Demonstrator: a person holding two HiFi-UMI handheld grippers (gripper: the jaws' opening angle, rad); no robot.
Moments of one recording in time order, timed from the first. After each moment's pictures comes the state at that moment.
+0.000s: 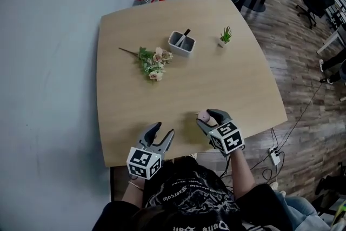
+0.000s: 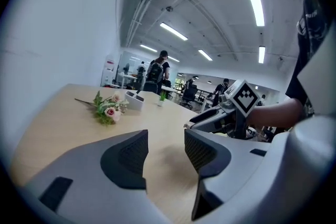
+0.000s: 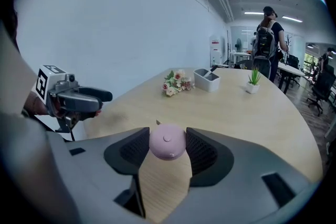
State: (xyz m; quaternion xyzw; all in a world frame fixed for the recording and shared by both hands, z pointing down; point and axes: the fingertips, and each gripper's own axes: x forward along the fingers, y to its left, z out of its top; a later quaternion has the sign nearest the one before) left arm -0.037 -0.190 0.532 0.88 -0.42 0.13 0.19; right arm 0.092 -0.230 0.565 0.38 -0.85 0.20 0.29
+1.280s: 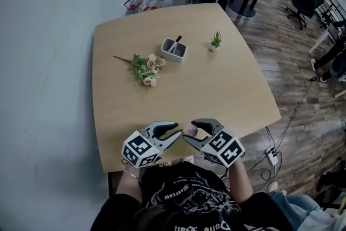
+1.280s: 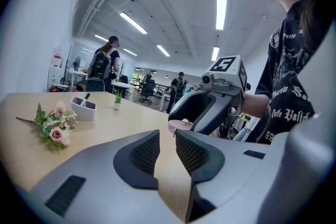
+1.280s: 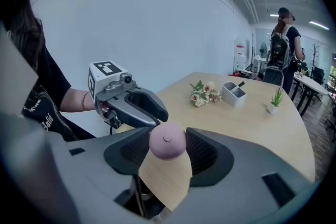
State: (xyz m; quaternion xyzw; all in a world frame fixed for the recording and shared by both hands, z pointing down) left arm 0.027 -0.179 0.496 0.96 -0.17 0.15 0.15; right arm 0.041 -0.170 0.486 0.27 -0.89 0.17 0.31
